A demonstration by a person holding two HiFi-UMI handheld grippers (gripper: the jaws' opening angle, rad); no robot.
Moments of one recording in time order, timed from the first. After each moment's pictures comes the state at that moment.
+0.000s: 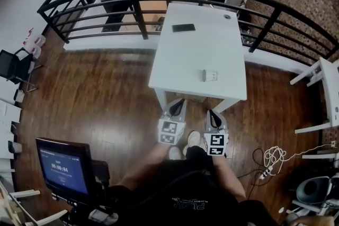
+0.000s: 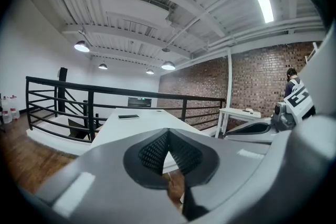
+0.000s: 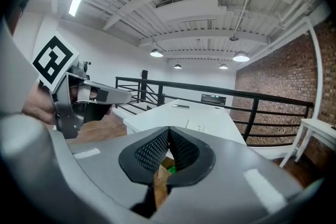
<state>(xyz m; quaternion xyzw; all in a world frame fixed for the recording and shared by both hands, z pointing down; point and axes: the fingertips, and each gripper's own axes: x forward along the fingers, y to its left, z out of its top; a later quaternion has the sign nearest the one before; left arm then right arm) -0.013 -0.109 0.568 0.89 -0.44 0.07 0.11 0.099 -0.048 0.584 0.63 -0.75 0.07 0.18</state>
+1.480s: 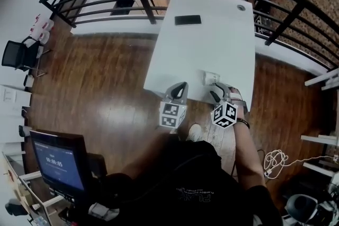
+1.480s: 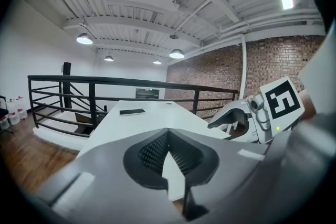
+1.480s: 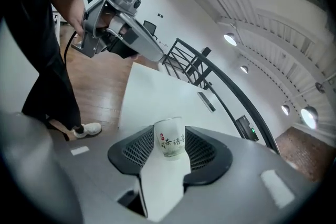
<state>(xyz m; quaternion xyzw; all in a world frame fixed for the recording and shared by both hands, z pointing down) 0.035 -0.232 0.597 0.86 -0.47 0.13 0.13 0.151 -0.209 0.643 0.34 -0.80 -0.12 0.48</state>
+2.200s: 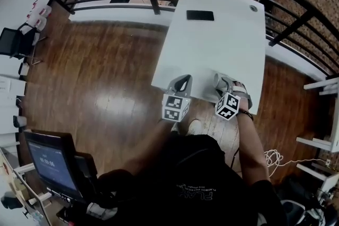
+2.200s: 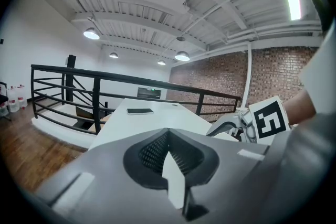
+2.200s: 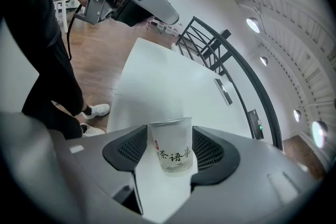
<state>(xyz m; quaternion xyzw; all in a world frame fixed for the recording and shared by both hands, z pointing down) -0.008 -0.275 0.606 0.86 -0.47 0.10 0.17 0.135 -0.249 0.692 0.27 -0.75 -0.10 0.59</state>
